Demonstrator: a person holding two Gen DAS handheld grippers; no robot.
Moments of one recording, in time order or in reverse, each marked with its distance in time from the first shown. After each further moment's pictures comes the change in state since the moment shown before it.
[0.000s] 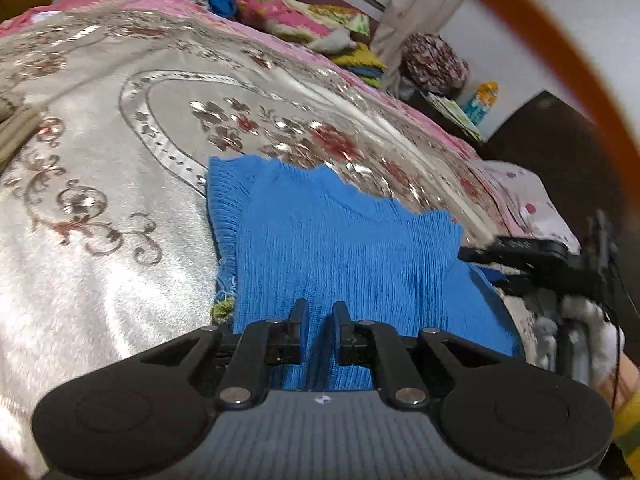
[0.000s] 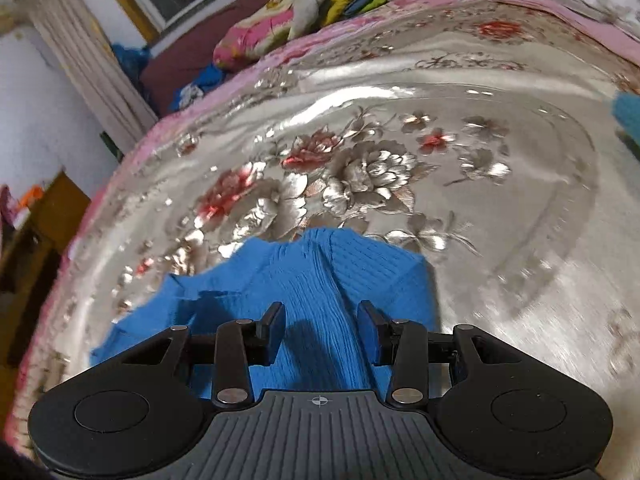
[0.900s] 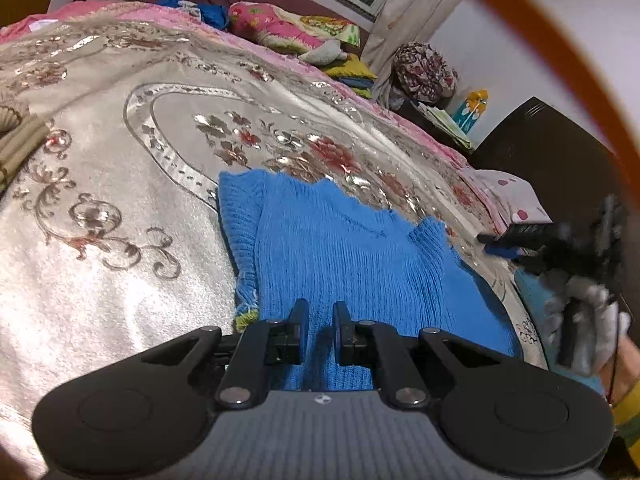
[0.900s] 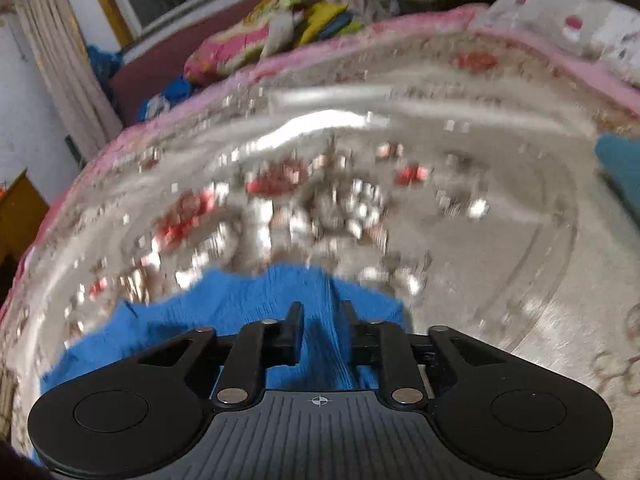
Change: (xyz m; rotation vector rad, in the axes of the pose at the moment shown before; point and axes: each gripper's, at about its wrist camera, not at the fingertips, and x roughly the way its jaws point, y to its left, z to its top) left arm -0.015 0.012 -0.001 0.000 -0.045 -0.029; right arm -0.016 0.014 0.013 -0.032 -0.156 -0.151
